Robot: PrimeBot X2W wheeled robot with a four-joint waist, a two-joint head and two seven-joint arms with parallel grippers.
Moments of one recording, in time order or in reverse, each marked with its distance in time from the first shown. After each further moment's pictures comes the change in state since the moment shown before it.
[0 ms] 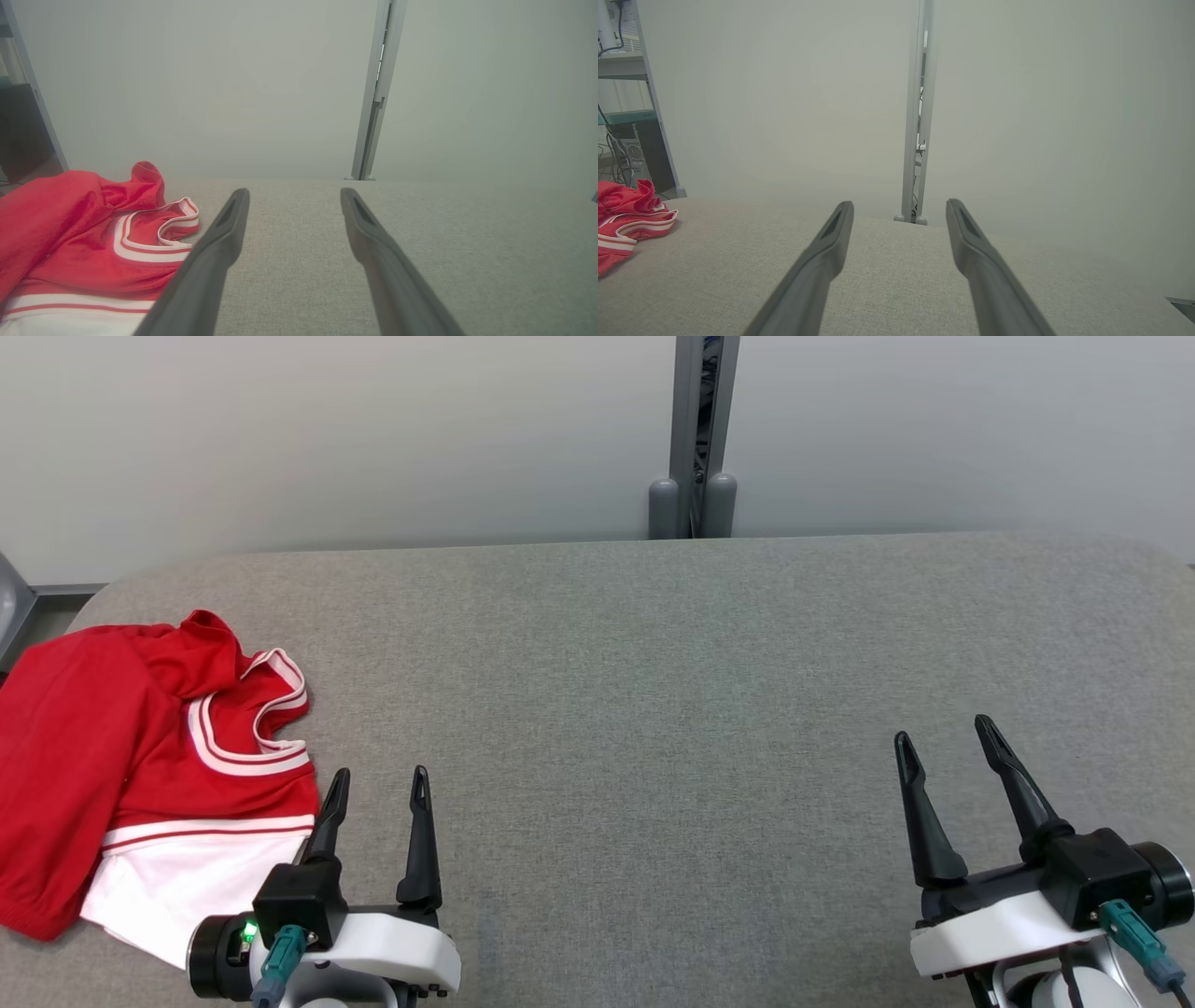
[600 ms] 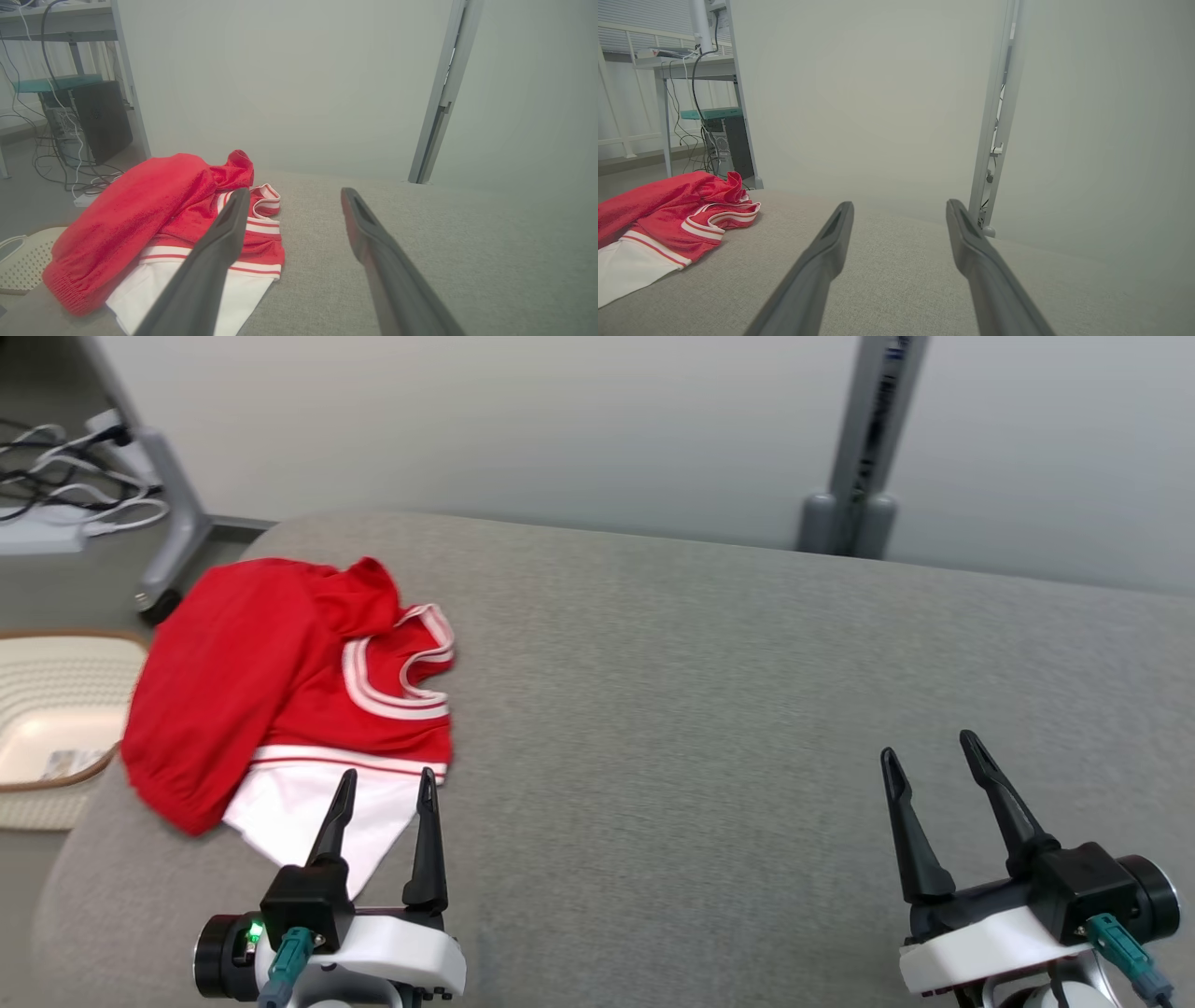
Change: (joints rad) left arm 0.002 0.000 -0.014 -0.001 0.004 0.001 -0.001; right arm 0.023 0.000 0.024 -0.008 0.009 0.000 0.000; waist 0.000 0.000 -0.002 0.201
